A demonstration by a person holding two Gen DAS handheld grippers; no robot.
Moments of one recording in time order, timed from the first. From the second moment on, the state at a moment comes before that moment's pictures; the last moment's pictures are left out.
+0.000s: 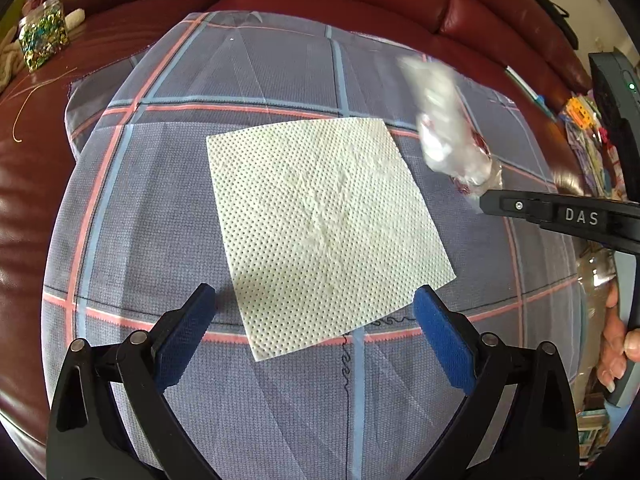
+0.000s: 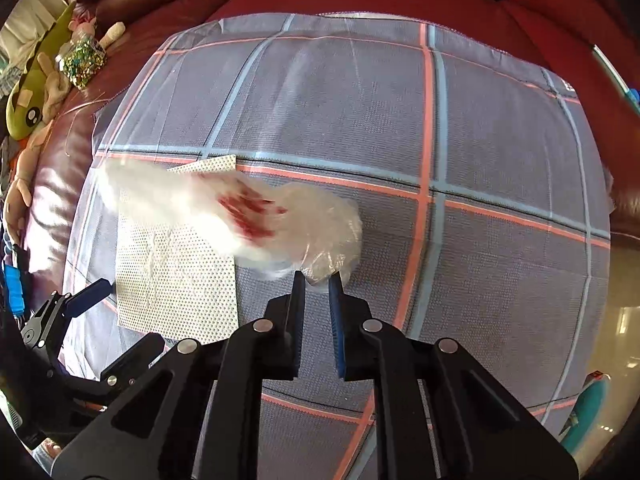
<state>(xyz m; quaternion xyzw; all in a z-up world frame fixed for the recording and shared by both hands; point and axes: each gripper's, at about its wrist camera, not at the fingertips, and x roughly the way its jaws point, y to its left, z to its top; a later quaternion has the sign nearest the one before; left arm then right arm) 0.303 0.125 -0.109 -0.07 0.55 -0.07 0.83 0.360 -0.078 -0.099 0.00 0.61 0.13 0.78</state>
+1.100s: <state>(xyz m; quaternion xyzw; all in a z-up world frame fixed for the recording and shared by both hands) 0.335 0.089 -0.107 -0.06 0.56 -0.06 0.82 0.394 -0.095 -0.093 0.00 0.59 0.17 0.79</state>
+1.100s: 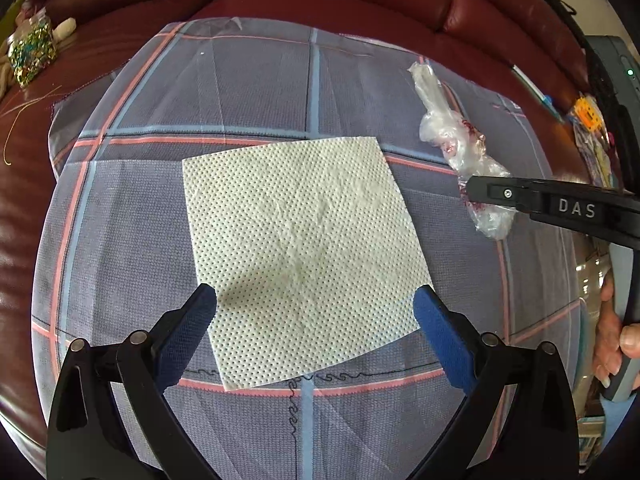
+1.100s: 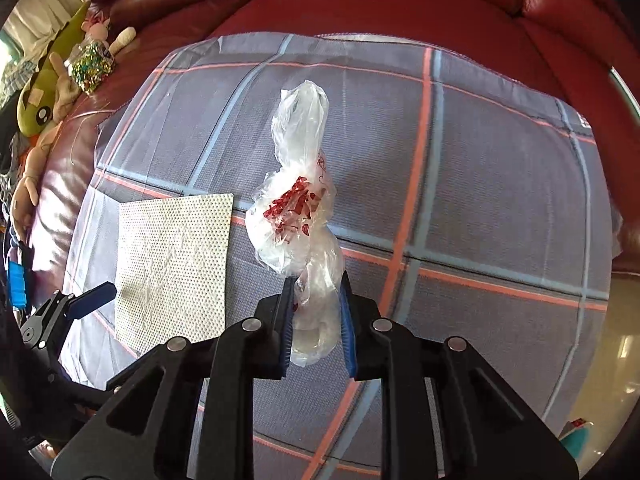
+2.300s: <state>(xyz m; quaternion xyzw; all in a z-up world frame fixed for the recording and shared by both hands) 0.253 -0.033 -0.028 -0.01 0.49 -0.12 0.86 0.242 -0.254 -0.045 0.15 0.54 0.13 0.81</state>
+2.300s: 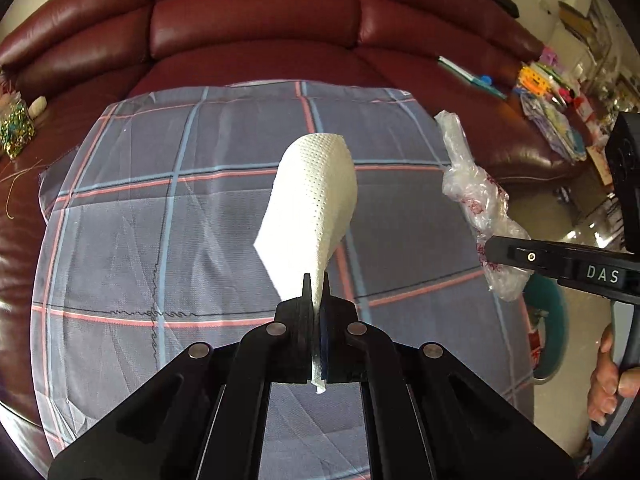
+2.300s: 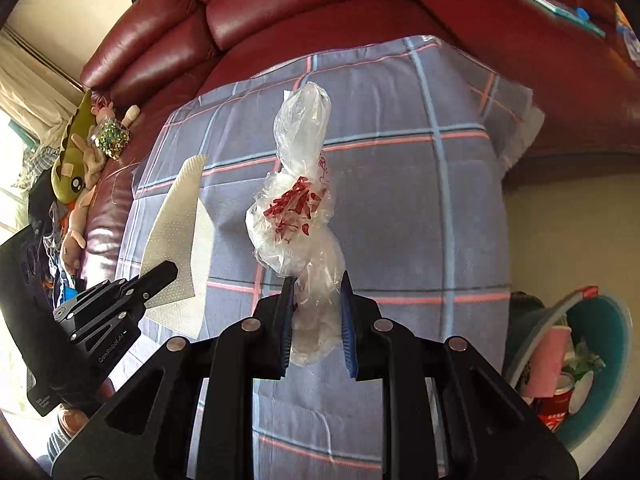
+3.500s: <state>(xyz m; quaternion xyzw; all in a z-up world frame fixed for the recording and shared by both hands) 0.141 -0.388 -0.105 0.13 0.54 -0.41 0.72 0.039 -0.549 -0.100 0.30 0.53 -0.06 0.79</state>
